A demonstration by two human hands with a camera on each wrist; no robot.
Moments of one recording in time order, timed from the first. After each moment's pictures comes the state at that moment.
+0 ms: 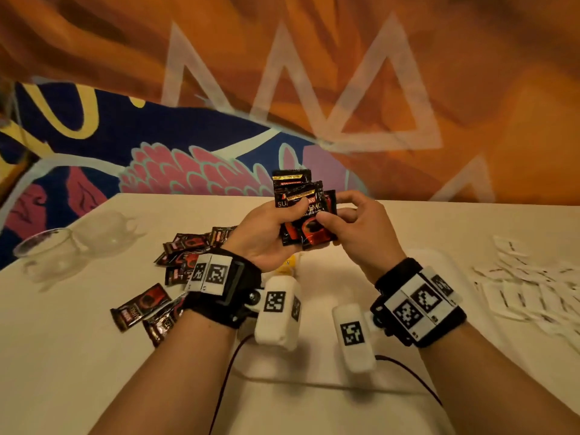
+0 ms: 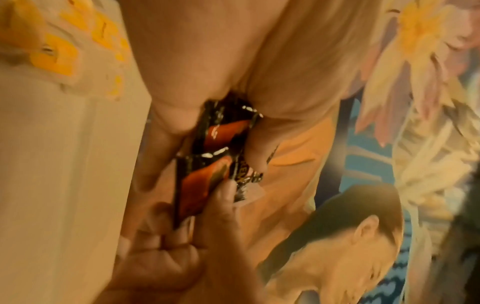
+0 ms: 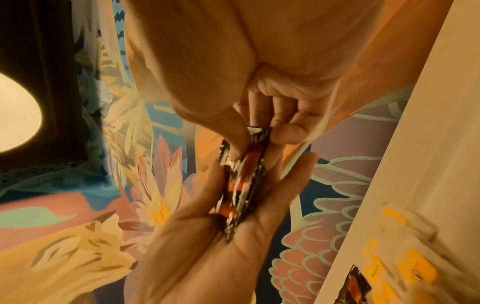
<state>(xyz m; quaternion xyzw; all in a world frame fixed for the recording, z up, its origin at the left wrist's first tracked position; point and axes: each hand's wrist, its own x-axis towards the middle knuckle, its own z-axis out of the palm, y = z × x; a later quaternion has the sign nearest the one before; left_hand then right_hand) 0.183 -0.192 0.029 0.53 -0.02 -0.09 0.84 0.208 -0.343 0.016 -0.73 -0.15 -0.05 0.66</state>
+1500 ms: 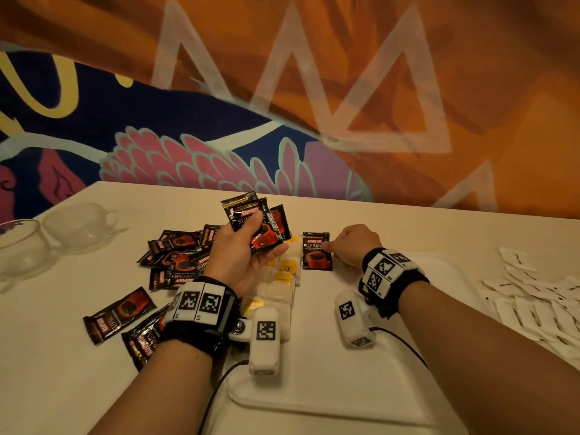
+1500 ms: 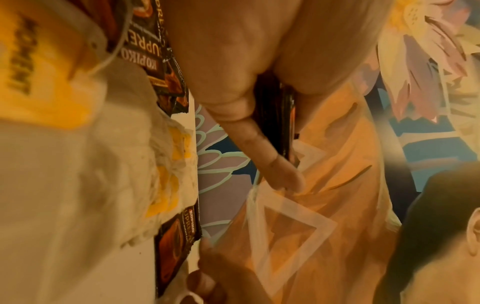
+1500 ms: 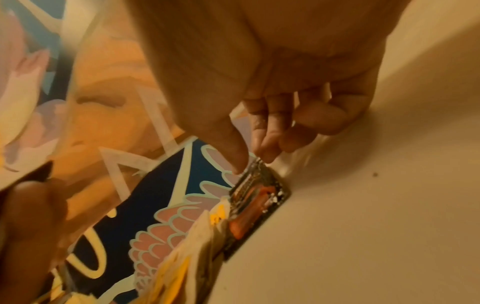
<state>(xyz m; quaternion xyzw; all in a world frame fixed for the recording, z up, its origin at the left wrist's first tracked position) 0.197 -0.154 -0.018 0.47 0.10 0.11 0.87 0.299 -0.330 -0.035 -0.94 0.00 0.06 0.33</state>
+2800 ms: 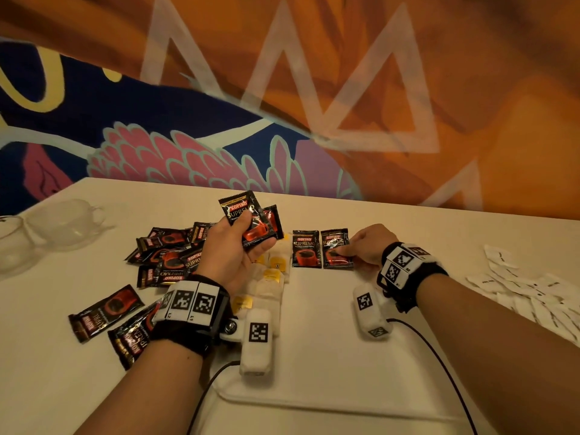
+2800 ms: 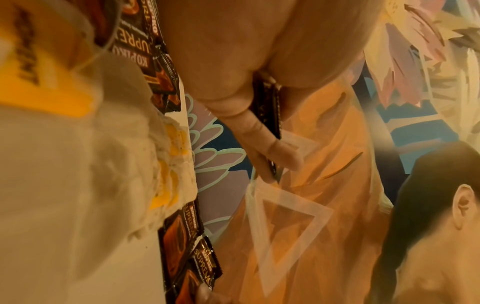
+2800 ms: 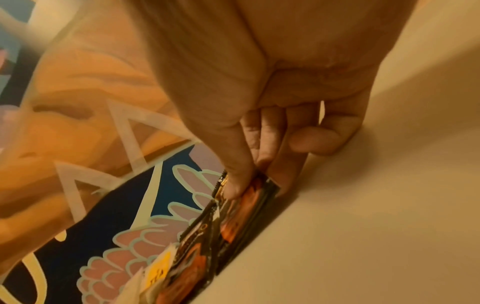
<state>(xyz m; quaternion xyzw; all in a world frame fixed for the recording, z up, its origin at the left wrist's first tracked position) 0.199 -0.160 -0.016 0.47 0.11 0.13 0.87 0.305 -0.376 -0.033 -0.93 0.03 0.10 0.36</state>
